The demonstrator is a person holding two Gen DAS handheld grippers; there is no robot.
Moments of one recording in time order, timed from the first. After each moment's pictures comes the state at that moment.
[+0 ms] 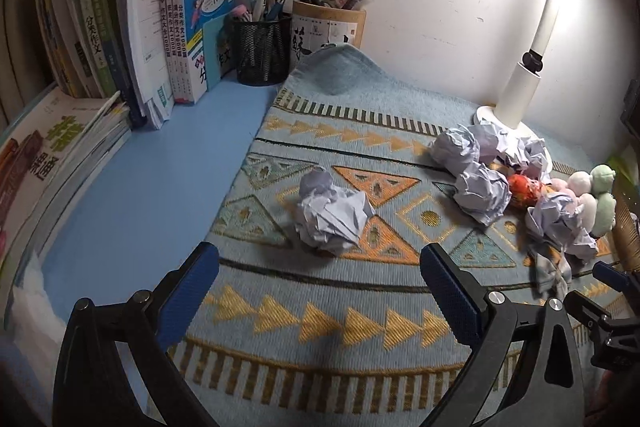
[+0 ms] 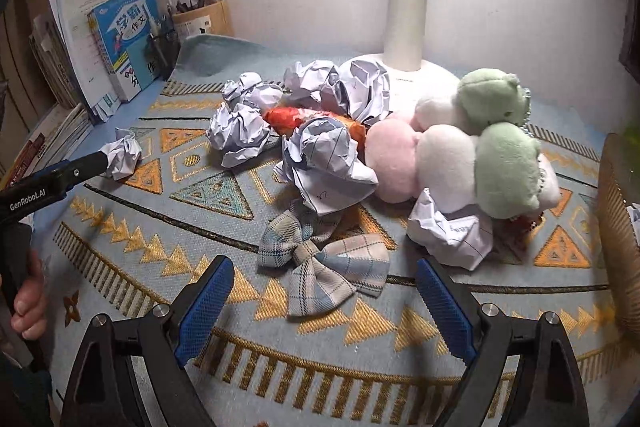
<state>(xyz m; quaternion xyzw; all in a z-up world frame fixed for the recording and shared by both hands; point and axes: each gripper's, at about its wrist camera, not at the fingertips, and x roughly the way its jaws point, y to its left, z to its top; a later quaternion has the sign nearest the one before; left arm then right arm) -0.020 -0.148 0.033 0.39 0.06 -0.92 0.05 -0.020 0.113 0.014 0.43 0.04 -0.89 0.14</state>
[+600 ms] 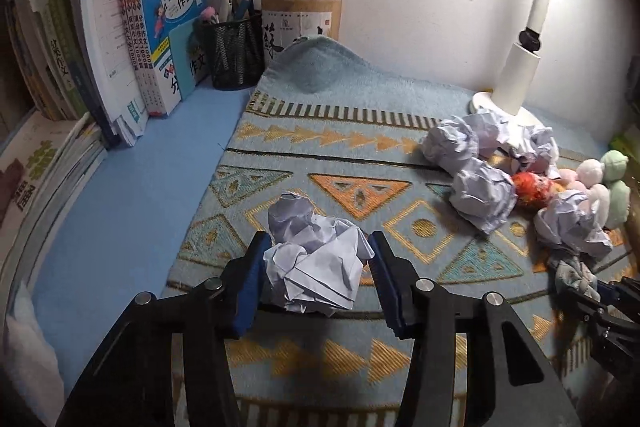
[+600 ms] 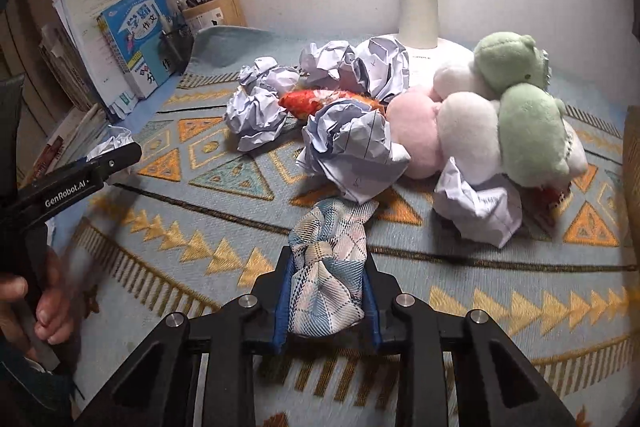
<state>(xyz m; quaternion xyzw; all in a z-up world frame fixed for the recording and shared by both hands) -0.028 -0.122 0.030 0.39 0.03 -0.92 0.04 -0.007 0.122 0.010 0.45 0.00 -0.87 0.17</state>
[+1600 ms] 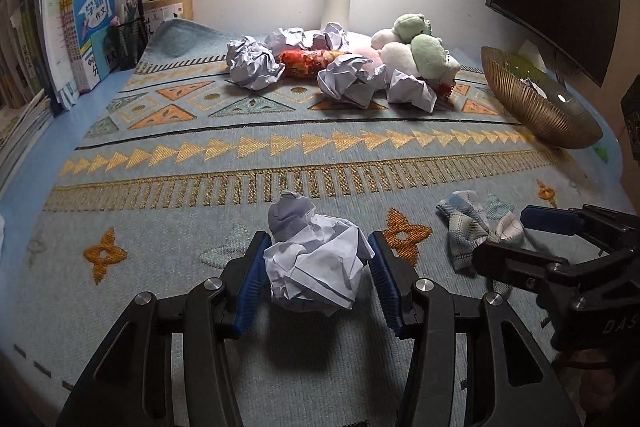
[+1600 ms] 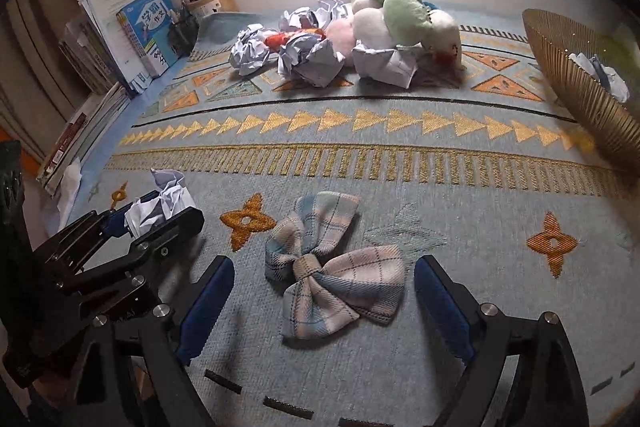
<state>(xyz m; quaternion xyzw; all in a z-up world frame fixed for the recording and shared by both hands) 0.122 0.021 0.006 0.39 0.00 -0.92 -0.09 0.113 0.181 0.001 0.47 -0.03 -0.87 0.16</state>
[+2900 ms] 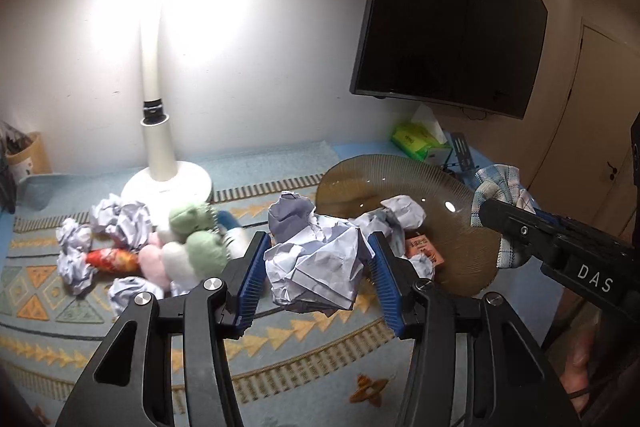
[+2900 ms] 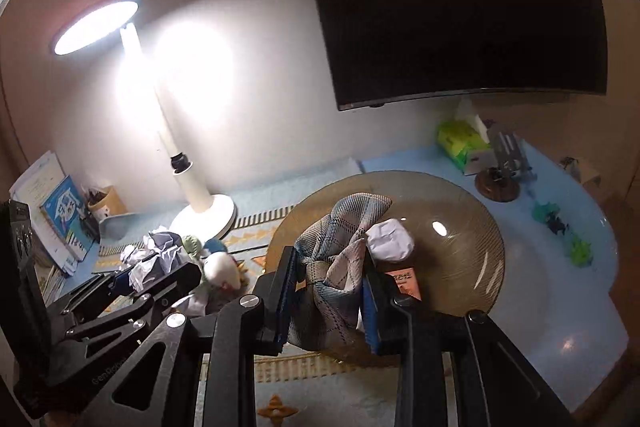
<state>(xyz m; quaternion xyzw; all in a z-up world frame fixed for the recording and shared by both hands) 0.028 0.211 0.132 0.30 0.01 -0.92 -0.25 0.076 0.398 0.159 0.30 -0.11 -0.95 -0.03</state>
